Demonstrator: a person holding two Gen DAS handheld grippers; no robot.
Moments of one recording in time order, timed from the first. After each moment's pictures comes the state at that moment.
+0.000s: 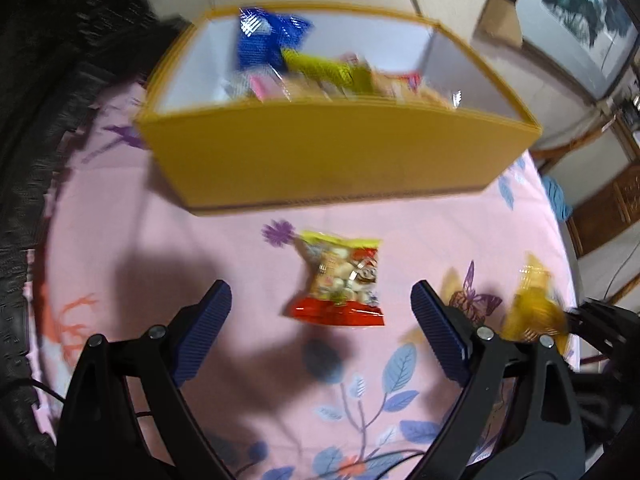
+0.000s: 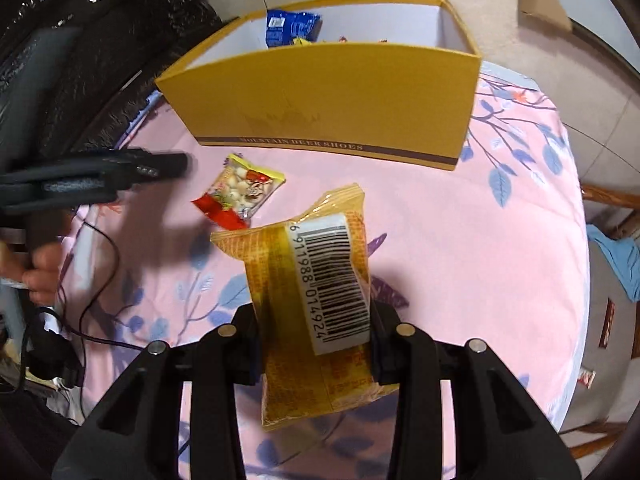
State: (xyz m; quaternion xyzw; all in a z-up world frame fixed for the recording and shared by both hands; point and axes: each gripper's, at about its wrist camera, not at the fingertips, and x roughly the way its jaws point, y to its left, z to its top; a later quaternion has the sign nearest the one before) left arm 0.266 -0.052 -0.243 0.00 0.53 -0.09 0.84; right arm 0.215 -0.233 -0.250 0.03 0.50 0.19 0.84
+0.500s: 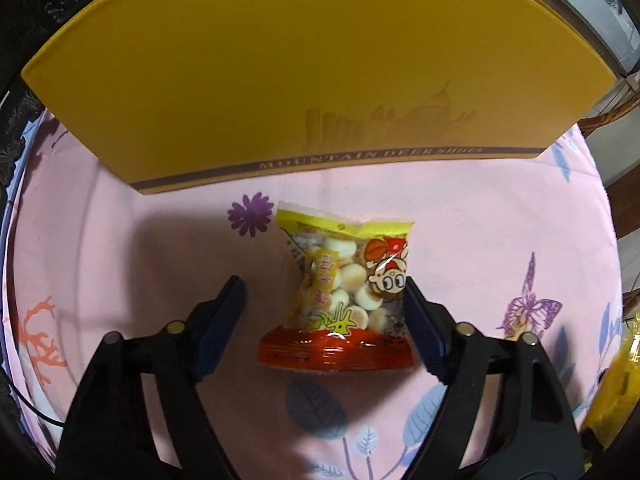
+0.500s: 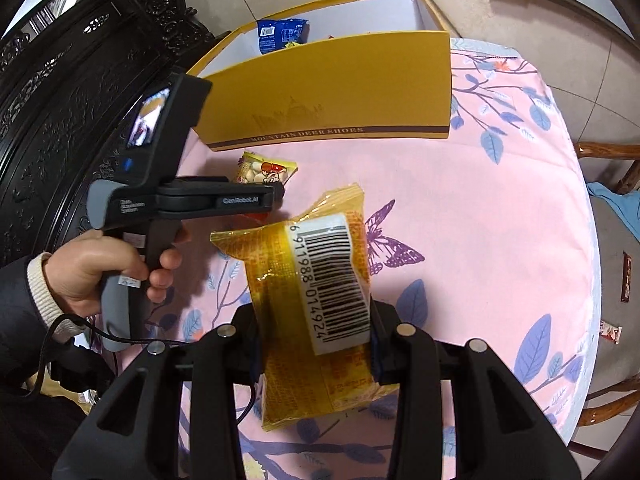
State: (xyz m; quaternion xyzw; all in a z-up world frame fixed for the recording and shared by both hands) left arm 0.300 -0.074 -0.309 0.03 0.56 -0.05 0.82; right arm 0.192 -0.241 -0.251 0.09 0.51 0.19 0.83
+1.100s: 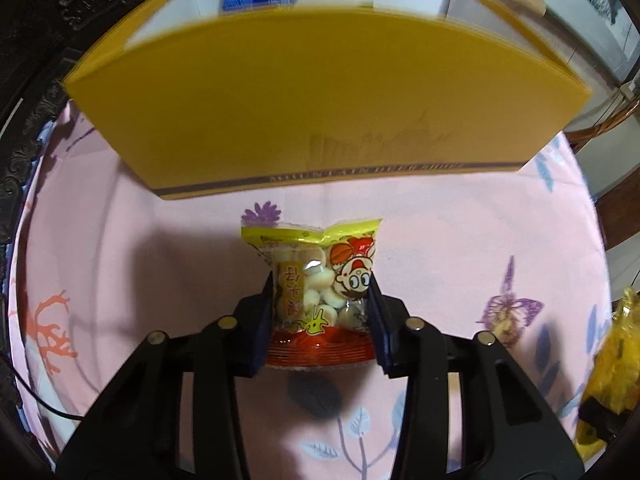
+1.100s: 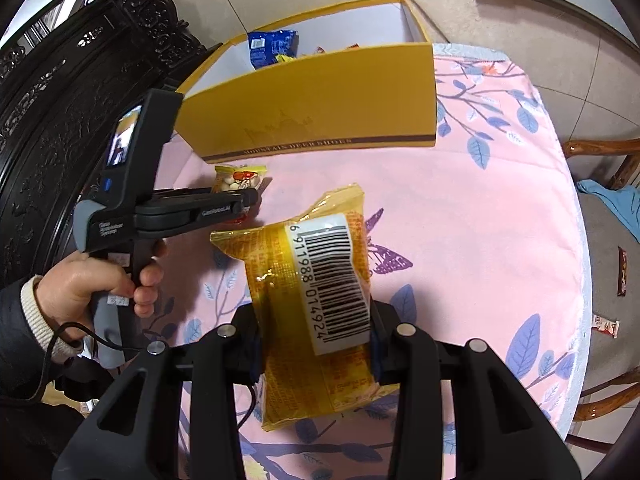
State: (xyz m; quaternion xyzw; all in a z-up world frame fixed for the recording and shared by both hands) left arm 0.289 -0.071 -0.274 0.01 0.54 -0.06 0.84; right arm 0.190 -0.246 -0.239 0.09 0.50 0.17 0.84
